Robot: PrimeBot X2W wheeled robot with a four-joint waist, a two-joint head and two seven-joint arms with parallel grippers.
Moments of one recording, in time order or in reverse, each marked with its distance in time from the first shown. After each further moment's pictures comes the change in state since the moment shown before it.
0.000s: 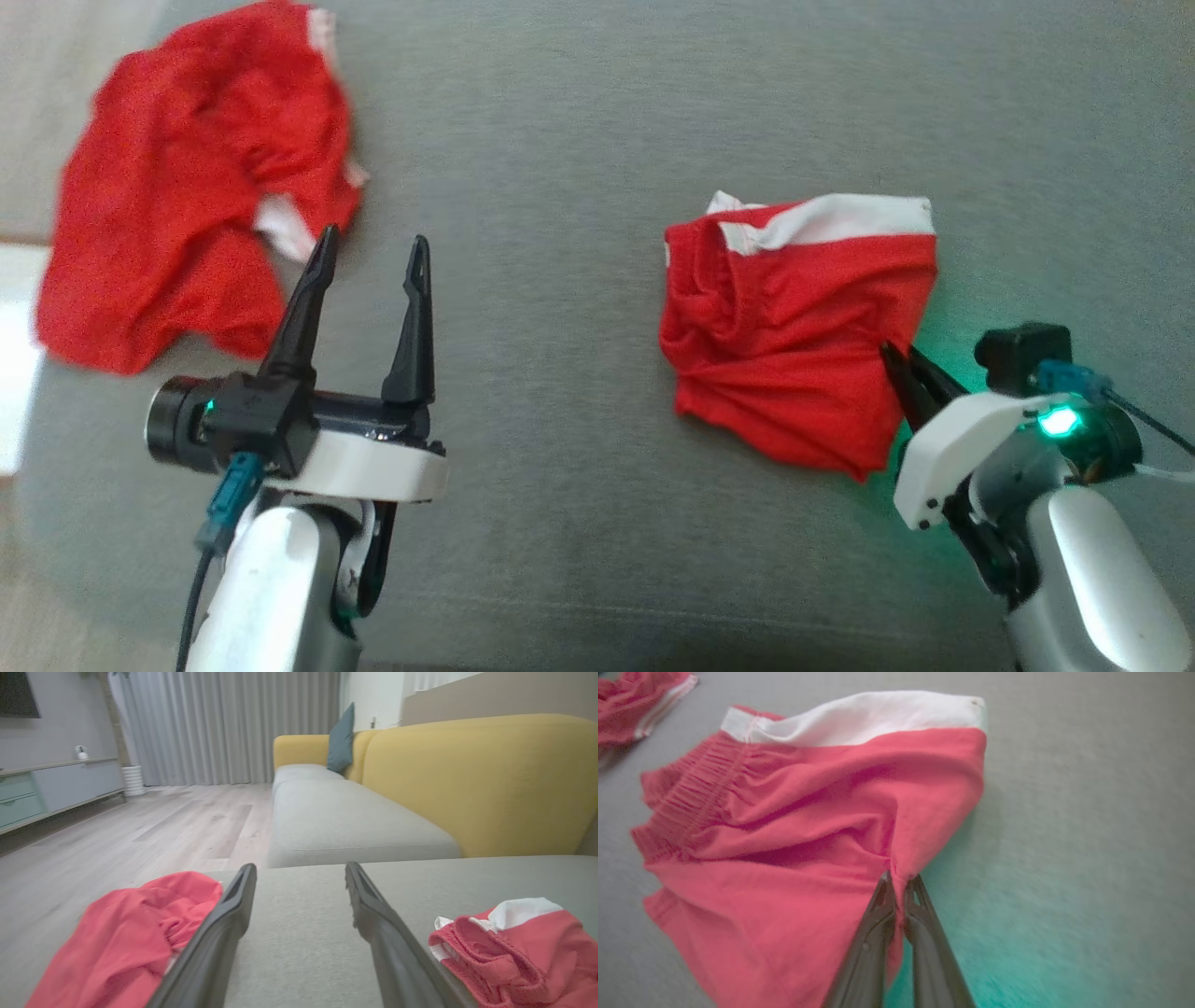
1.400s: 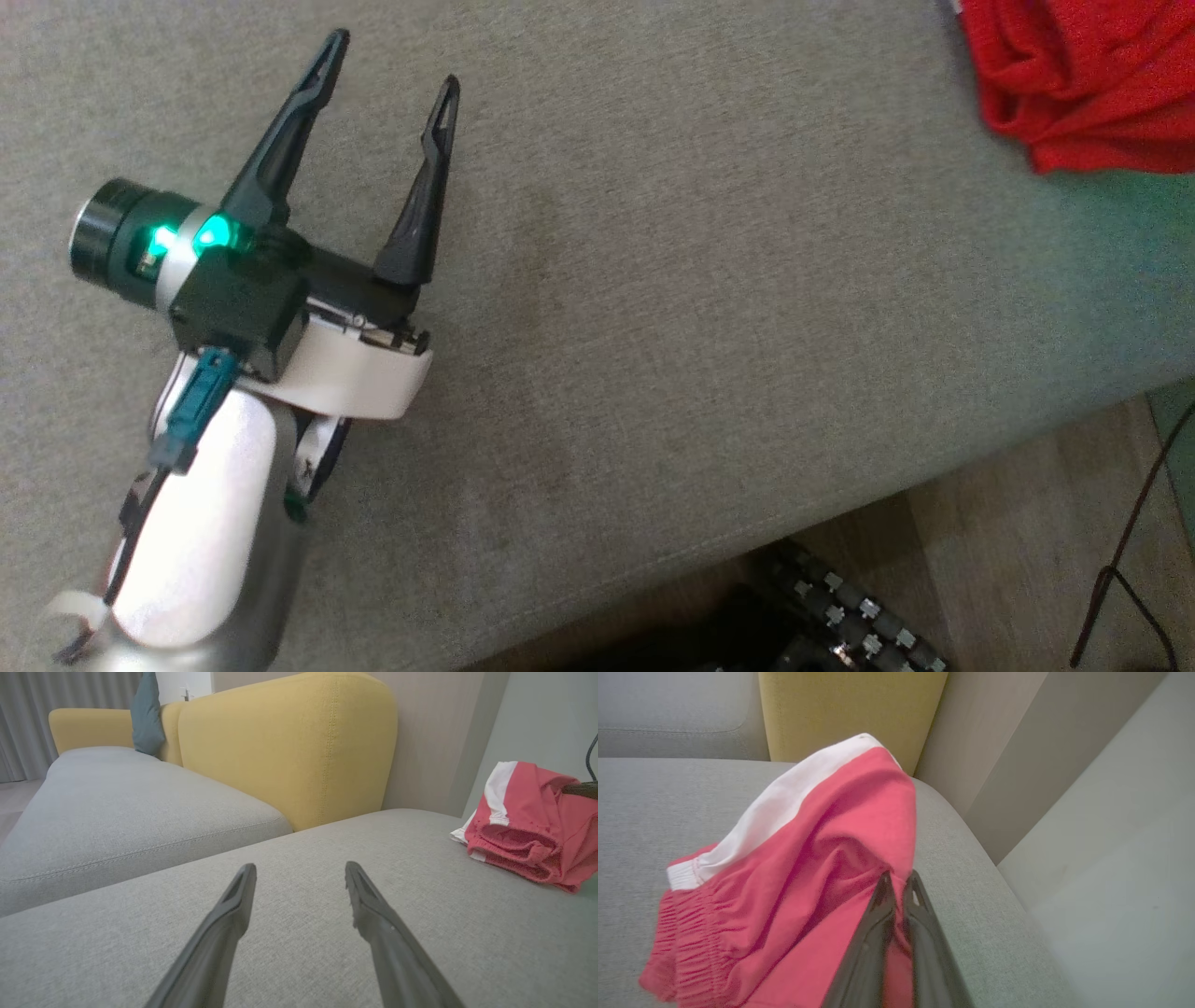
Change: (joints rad) left arm -0.238 0.121 -0.066 -0.126 0.077 -0.098 0.073; right arm -0.397 -0.249 -0.263 0.092 0.039 0.000 -0.173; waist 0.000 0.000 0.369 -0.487
